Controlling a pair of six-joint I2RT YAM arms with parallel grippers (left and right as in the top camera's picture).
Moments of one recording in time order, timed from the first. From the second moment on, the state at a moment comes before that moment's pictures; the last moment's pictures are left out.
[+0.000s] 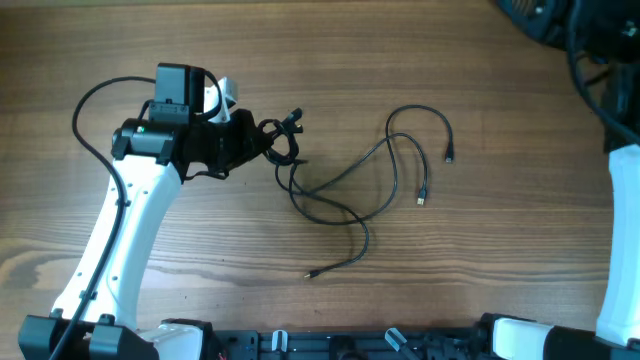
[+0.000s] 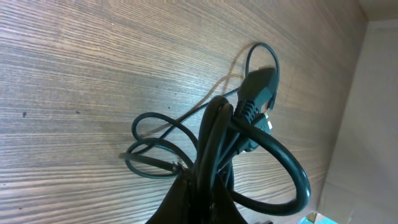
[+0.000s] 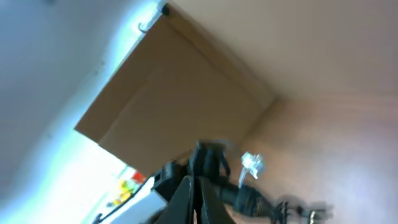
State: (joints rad) left arm -0.13 1.45 1.23 -0.86 0.52 -0.53; right arm -0.15 1.47 1.67 -0.13 -1.36 0.95
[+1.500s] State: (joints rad) left arm -0.08 1.43 1.23 -0.79 0.92 -0.66; right arm 0.38 1.80 1.62 -0.47 -1.46 0.22
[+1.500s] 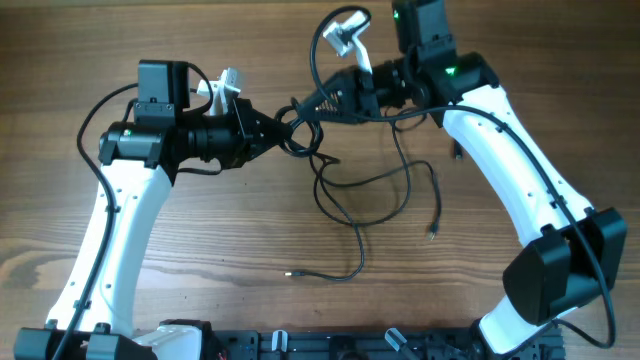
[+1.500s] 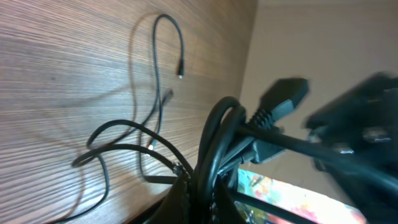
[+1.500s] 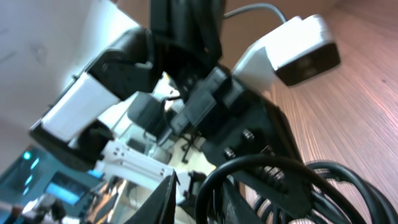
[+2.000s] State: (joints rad) left arm -0.08 1.46 1.19 -0.85 0.65 -0.65; right arm 0.23 1.73 1.67 1.23 -1.56 1.83
